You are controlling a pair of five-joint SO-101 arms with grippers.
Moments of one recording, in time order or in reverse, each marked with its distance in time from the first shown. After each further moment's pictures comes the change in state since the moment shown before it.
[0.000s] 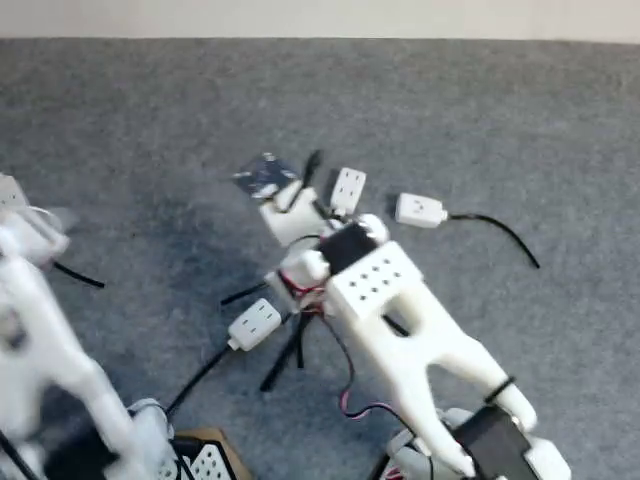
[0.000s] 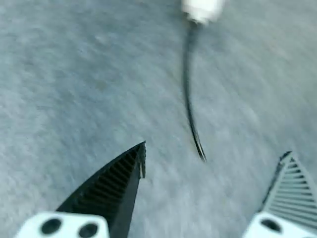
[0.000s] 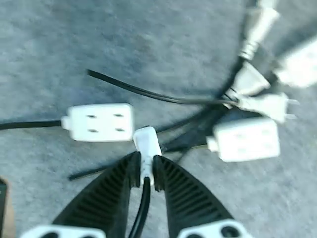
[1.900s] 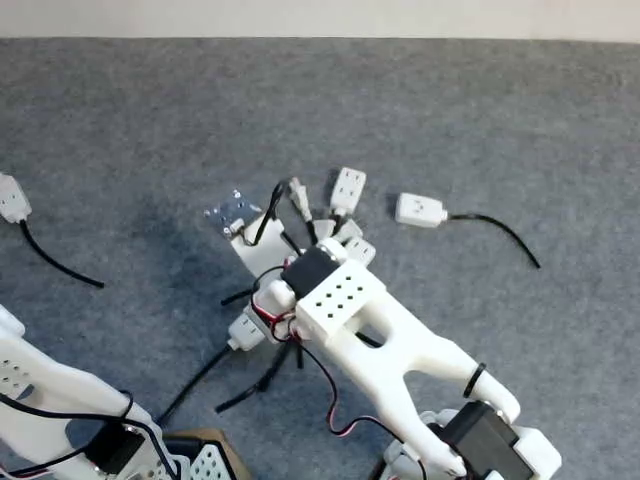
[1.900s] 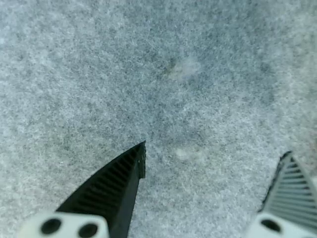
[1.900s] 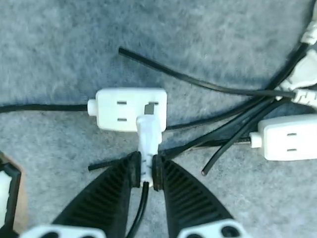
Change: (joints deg) left arm -15.4 50.7 -38.9 -6.7 0.0; right arm -5.8 1.6 6.3 -2.7 -4.1
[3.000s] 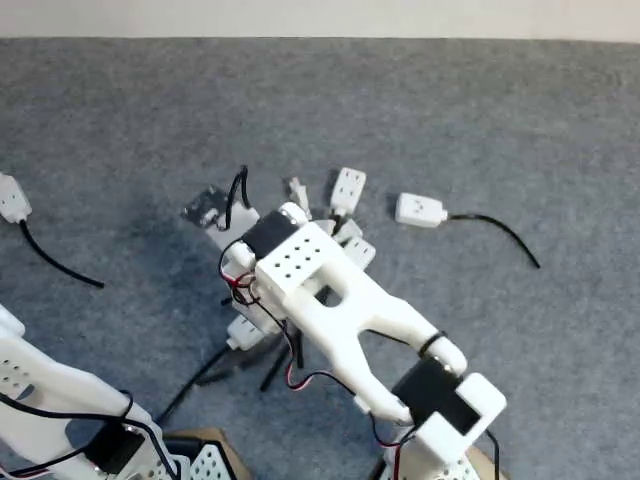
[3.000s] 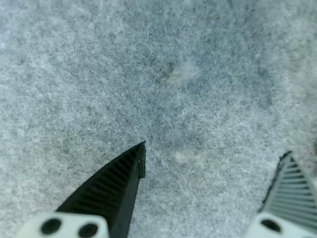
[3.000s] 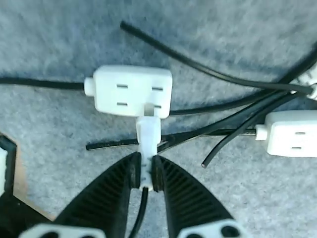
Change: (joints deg) left arm 0.0 0.0 0.0 -0.8 0.0; right arm -0.4 20.6 -20.9 14.5 3.9
